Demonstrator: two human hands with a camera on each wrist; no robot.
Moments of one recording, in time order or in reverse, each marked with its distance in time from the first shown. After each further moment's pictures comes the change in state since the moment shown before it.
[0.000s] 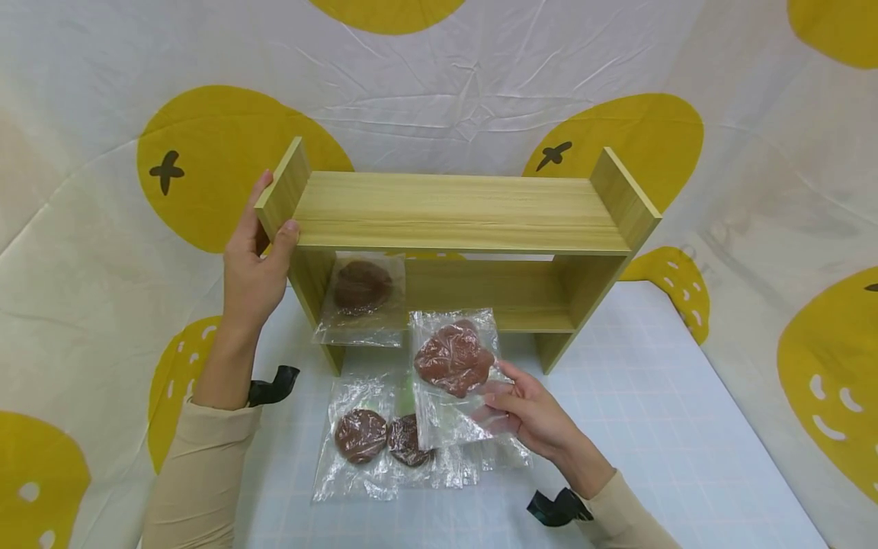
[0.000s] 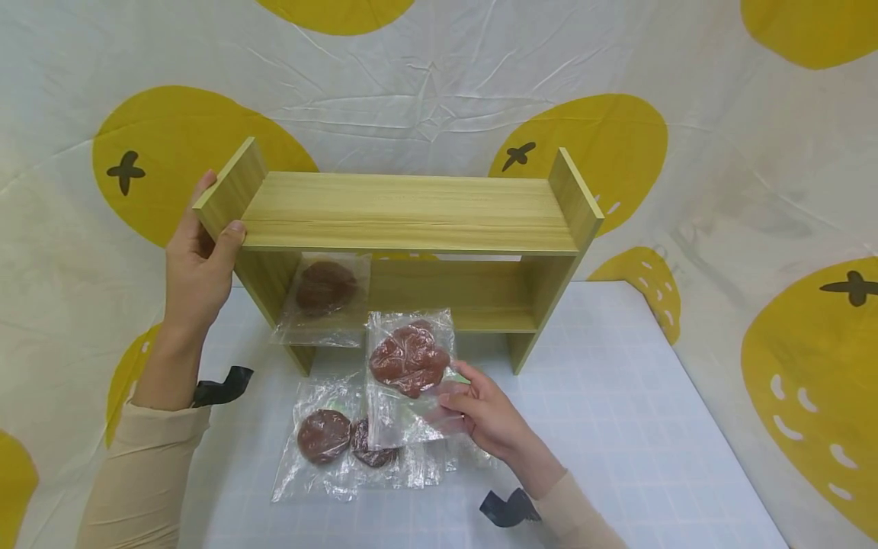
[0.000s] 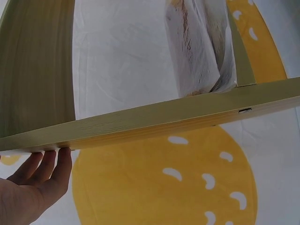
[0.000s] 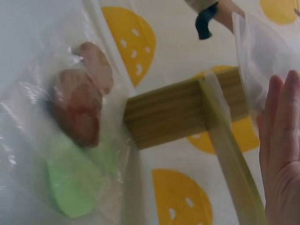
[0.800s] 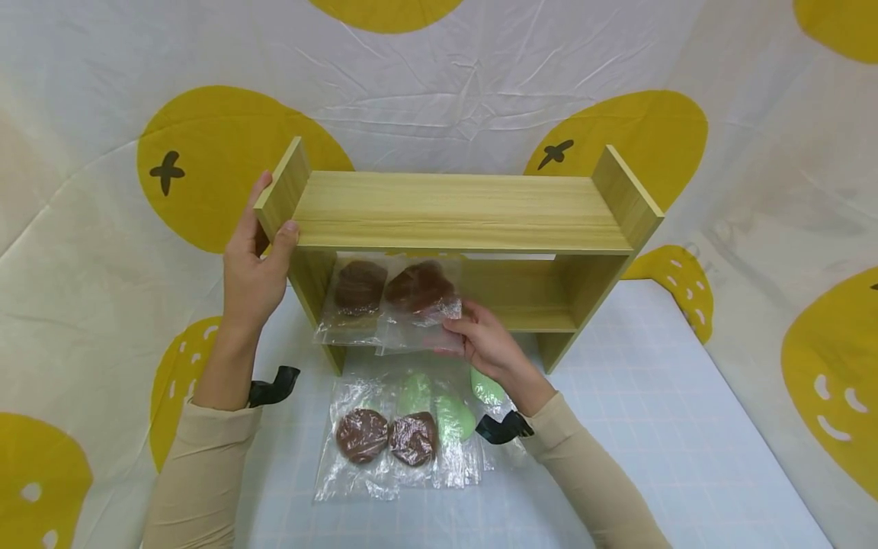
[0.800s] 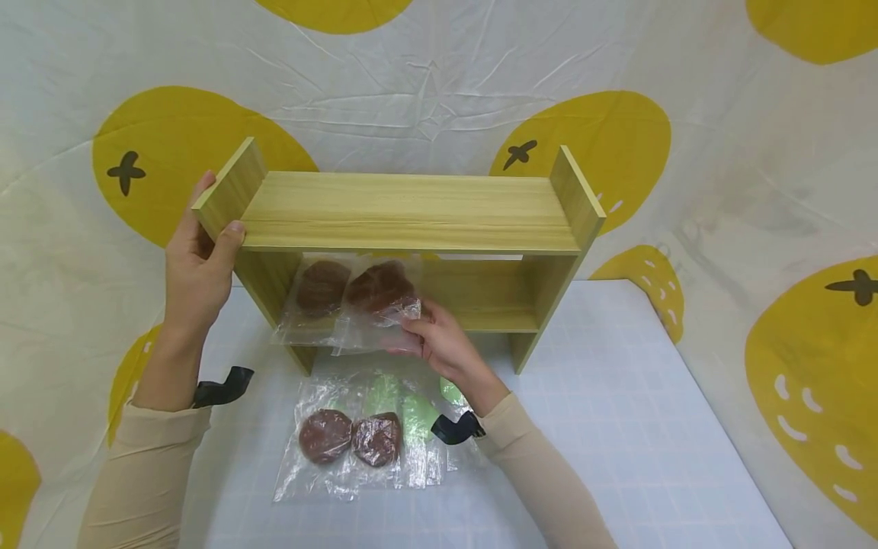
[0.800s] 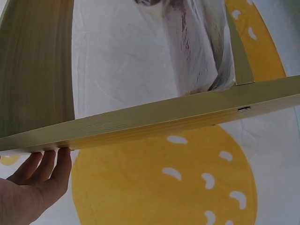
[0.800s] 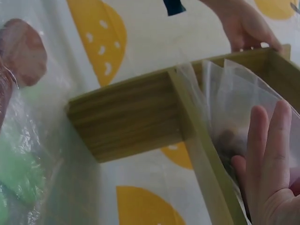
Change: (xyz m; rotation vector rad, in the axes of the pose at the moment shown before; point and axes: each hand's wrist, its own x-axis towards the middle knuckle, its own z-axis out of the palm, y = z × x) left_hand -0.001 0.000 0.000 -0.001 0.007 -0.011; right_hand 0.107 -0.033 0.026 0.080 0.104 -0.028
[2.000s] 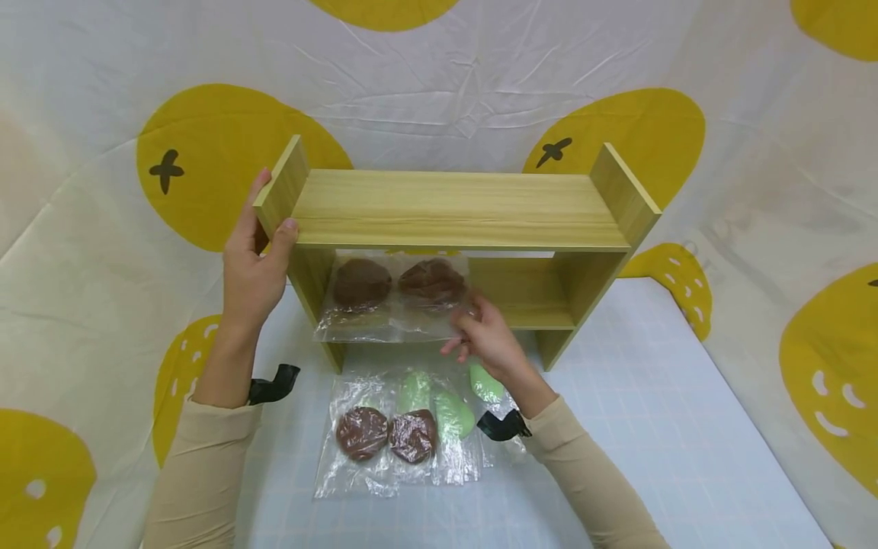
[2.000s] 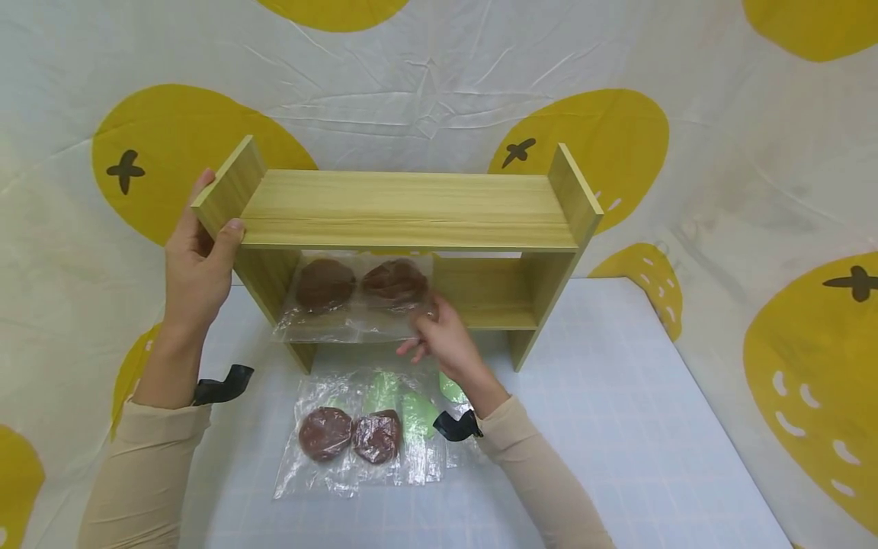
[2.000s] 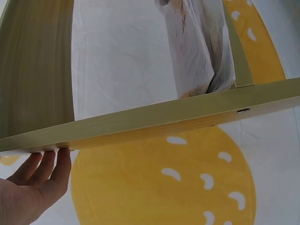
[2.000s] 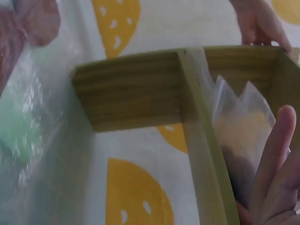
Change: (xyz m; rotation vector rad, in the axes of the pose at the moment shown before) left_hand 0.000 -0.001 0.000 -0.018 -0.008 0.011; right_hand -0.006 -0.001 -0.002 -0.255 0.159 -0.062
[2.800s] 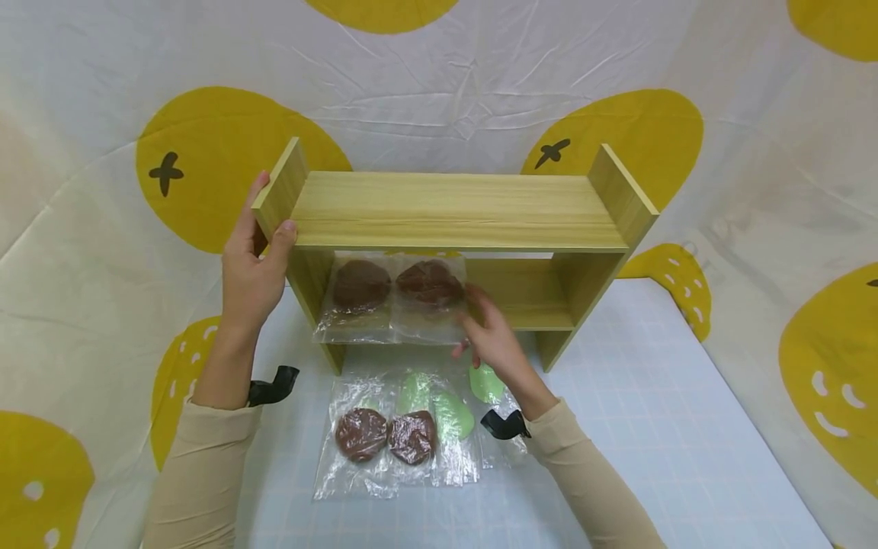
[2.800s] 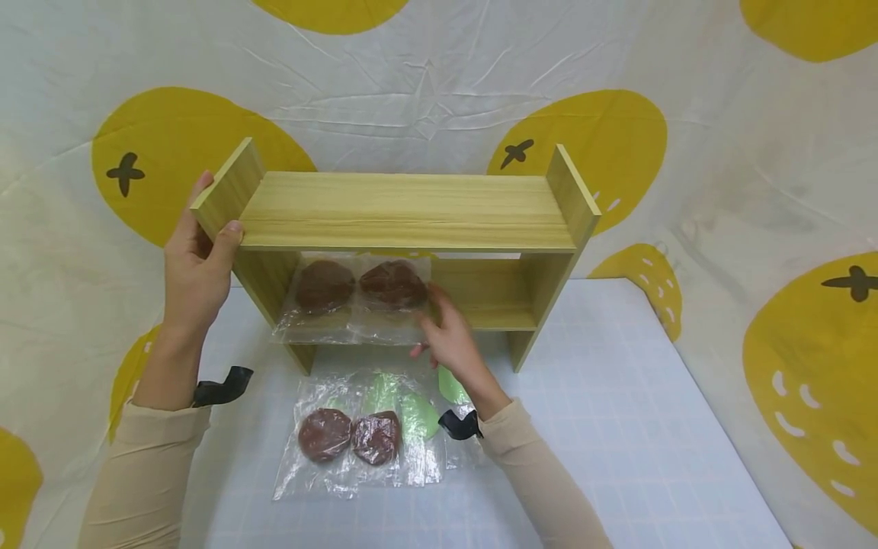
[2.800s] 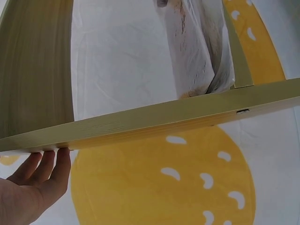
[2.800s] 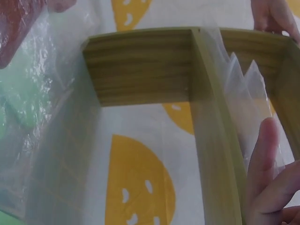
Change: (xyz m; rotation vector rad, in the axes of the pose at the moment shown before) left_hand -0.002 0.003 0.001 0.011 0.004 -0.012; right_hand -0.006 0.003 -0.009 -0.404 0.113 -0.101
